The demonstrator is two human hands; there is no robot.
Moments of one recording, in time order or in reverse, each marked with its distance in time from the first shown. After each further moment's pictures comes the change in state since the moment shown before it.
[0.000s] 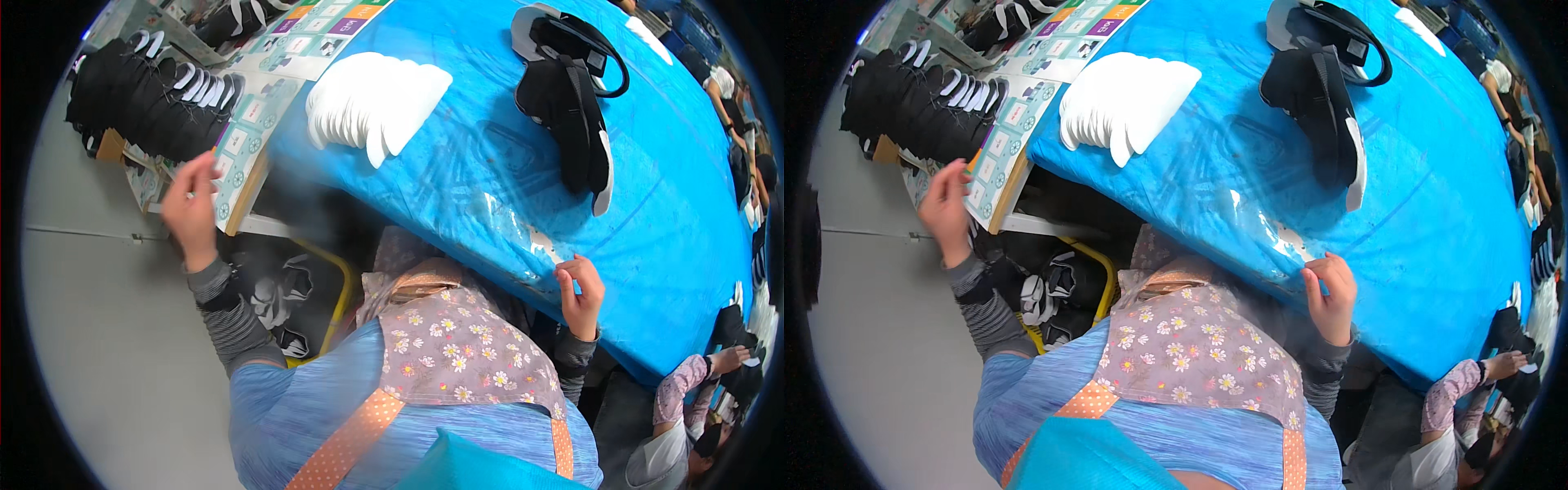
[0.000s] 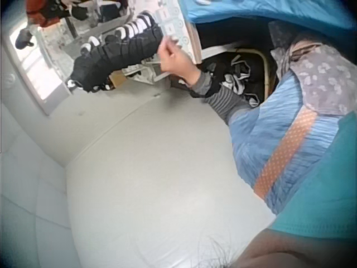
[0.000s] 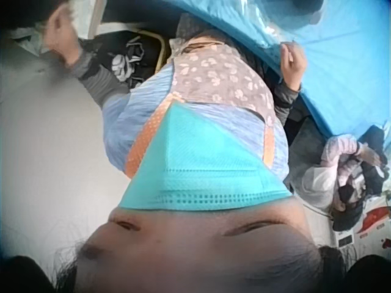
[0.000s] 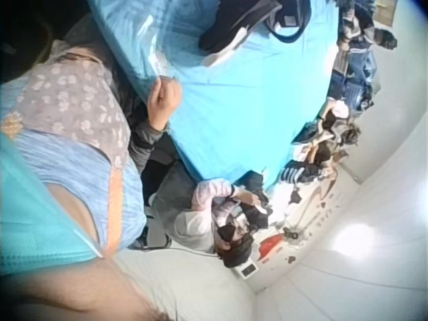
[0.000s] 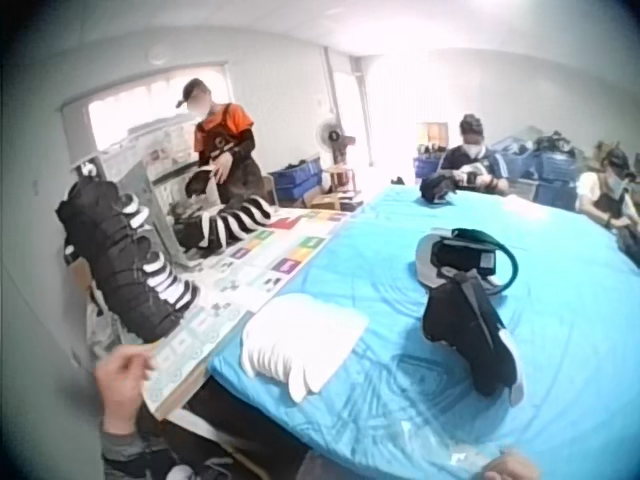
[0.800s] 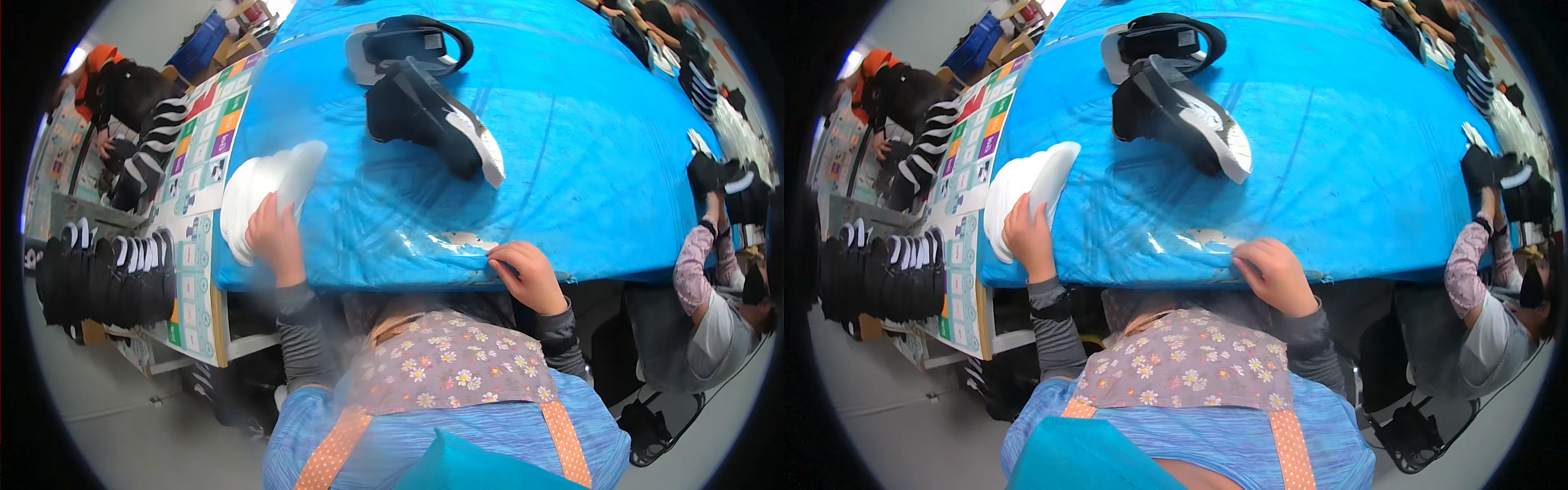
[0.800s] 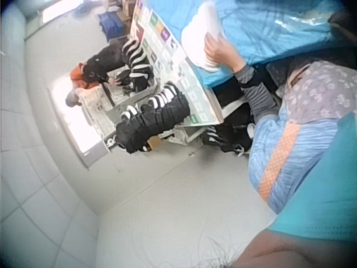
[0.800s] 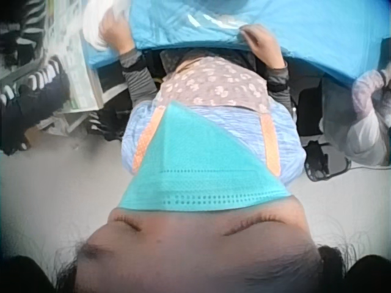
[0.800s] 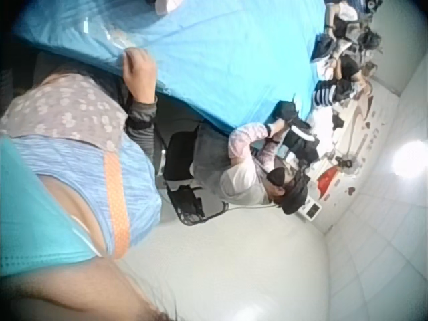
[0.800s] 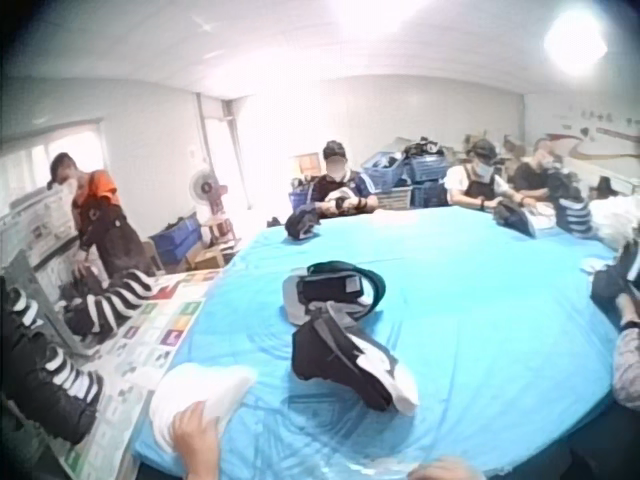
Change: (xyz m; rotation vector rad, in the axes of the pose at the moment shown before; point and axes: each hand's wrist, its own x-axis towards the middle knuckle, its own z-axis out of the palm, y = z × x) left_hand -0.026 0.027 0.257 0.313 -0.127 0.314; right_hand -0.021 -0.014 0.001 -0.109 0.051 0.132
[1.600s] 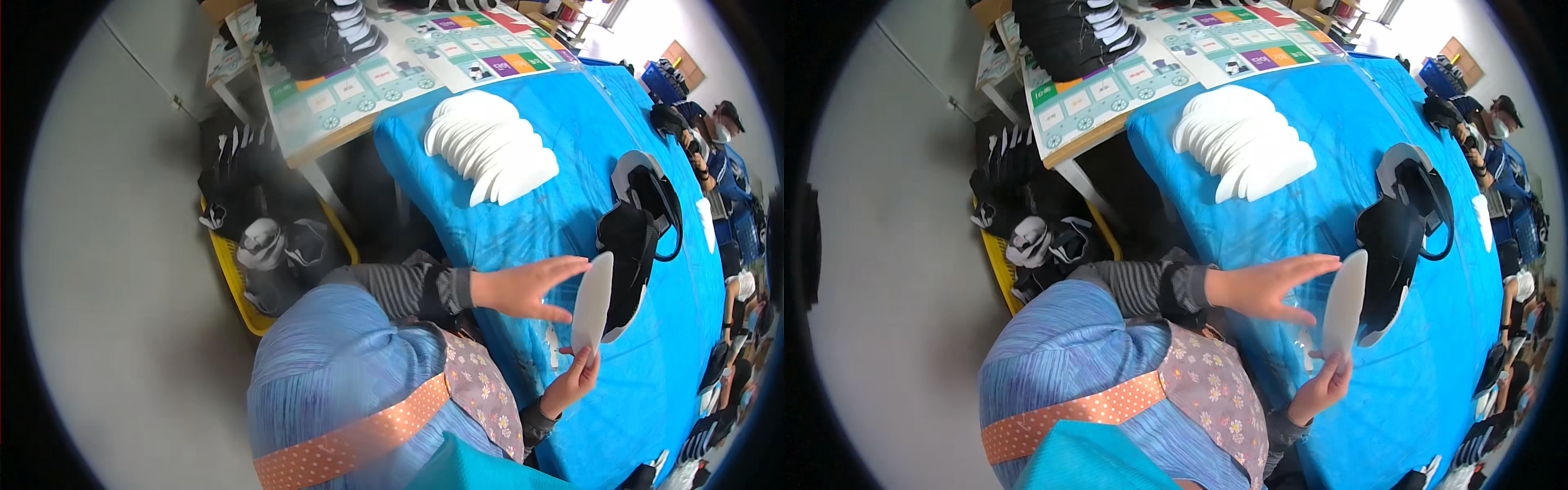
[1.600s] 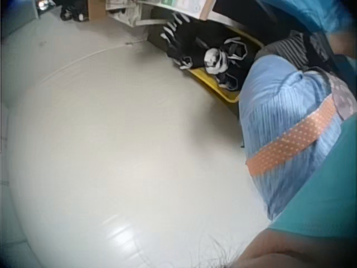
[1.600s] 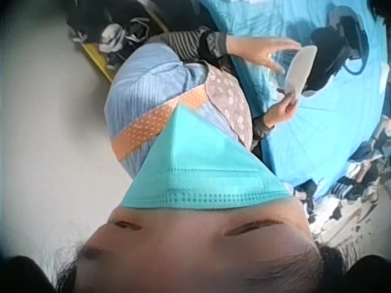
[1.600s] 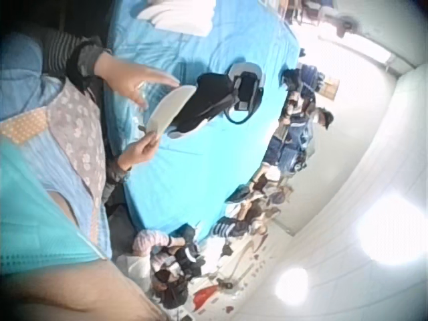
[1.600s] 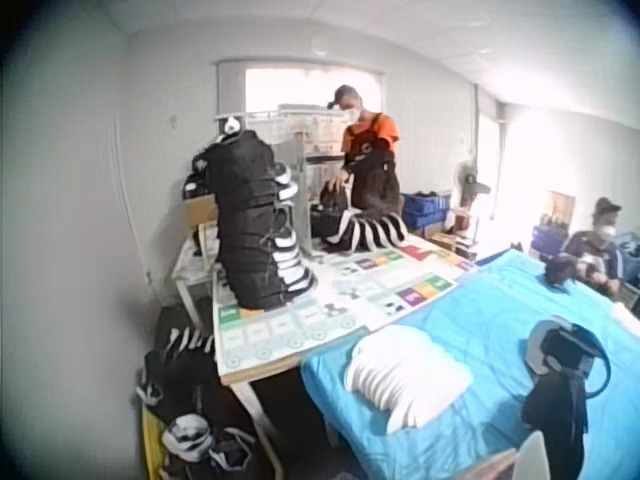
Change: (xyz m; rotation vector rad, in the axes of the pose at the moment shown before) left_hand -0.048 0.140 -0.037 -1.368 -0.436 -0.032; right_hand 0.043 -0.006 0.034 0.551 0.217 0.228
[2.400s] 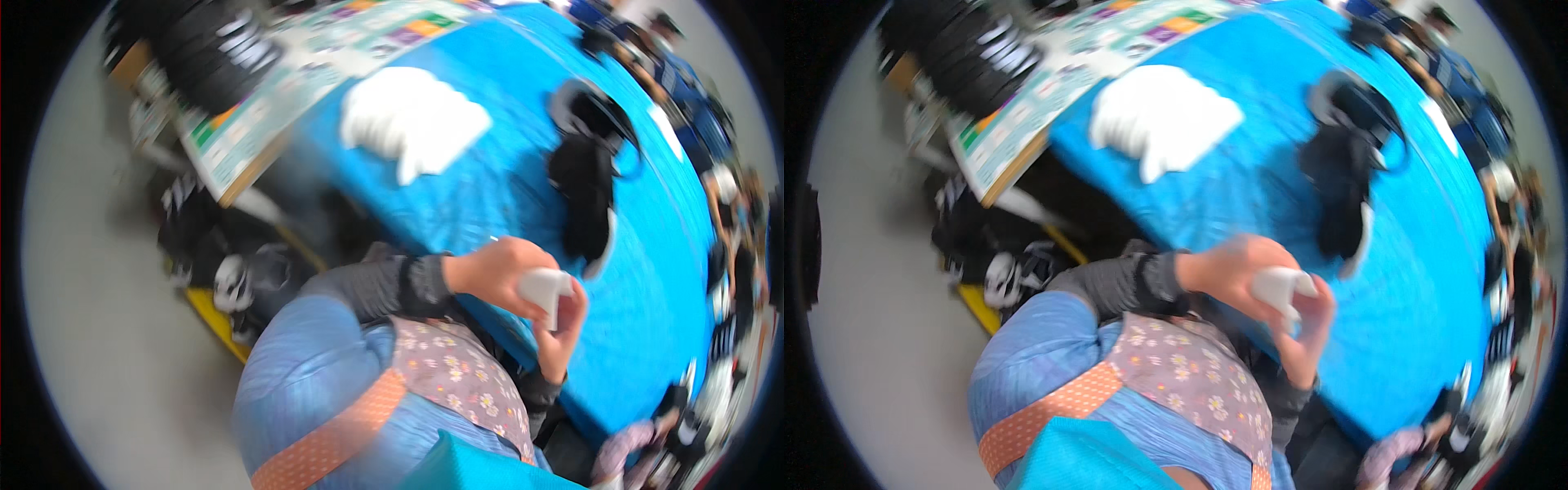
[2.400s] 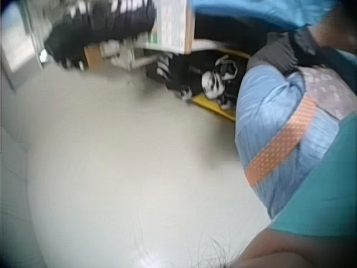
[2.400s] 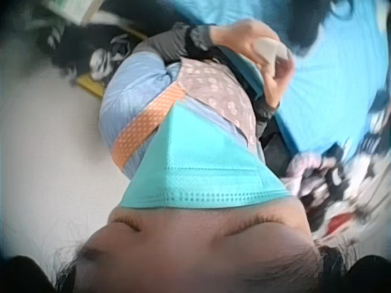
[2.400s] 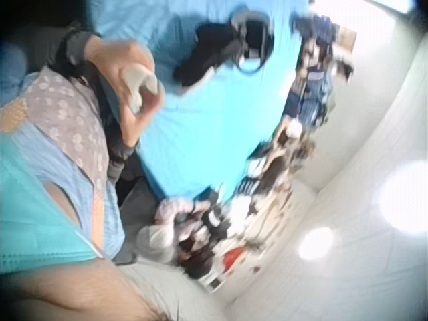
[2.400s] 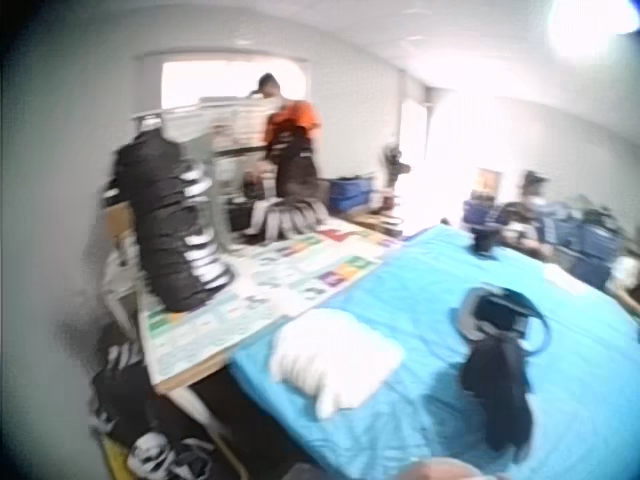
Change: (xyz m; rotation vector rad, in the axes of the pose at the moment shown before) left_hand 0.020 0.021 0.018 0.018 -0.098 0.250; right_hand -0.001 -0.027 0.004 0.016 -0.304 -0.028
